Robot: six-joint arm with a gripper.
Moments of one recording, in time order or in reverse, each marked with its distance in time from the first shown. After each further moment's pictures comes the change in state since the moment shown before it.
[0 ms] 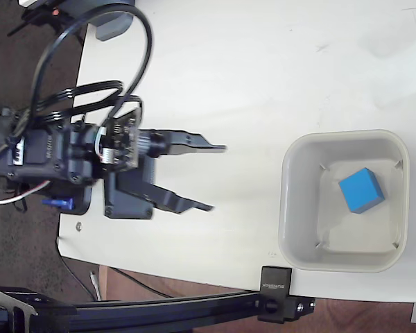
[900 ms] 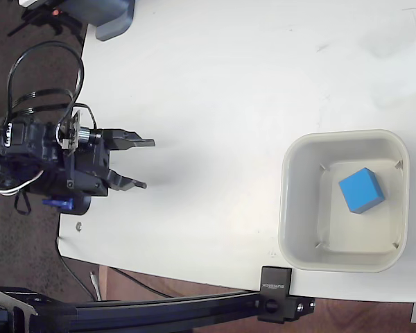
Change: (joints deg) arm -10.2 72.9 74.4 -7.6 7.0 1.3
